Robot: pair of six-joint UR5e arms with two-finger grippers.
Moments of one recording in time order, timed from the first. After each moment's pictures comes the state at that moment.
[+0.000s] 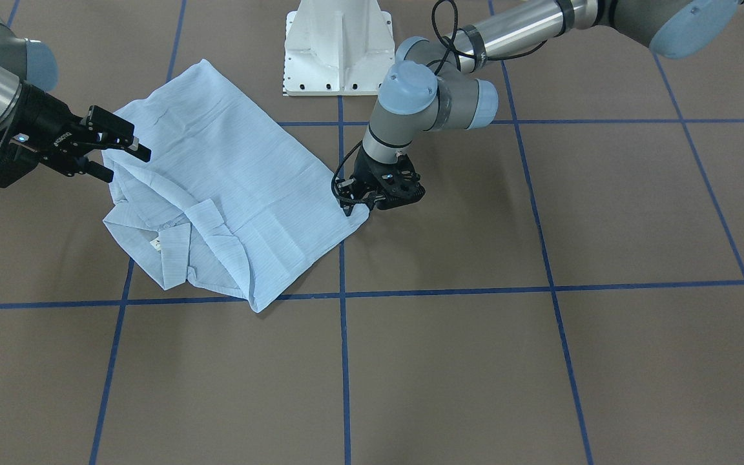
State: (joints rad) left arm -0.46 -2.28 -1.46 -2.00 -1.83 -1.70; right arm 0.96 -1.48 1.83 -0.73 2.47 1.21
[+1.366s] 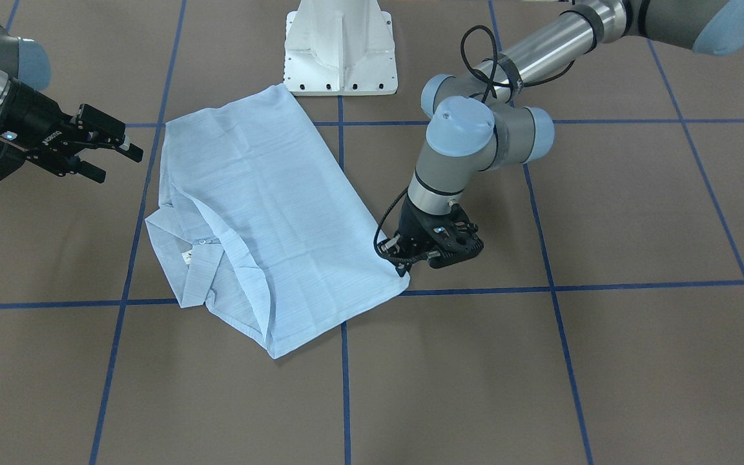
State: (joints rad) left arm -0.70 -2.34 -1.31 -2.04 -1.83 -1.52; right arm 0.98 -1.48 1.84 -0.73 2.47 1.21
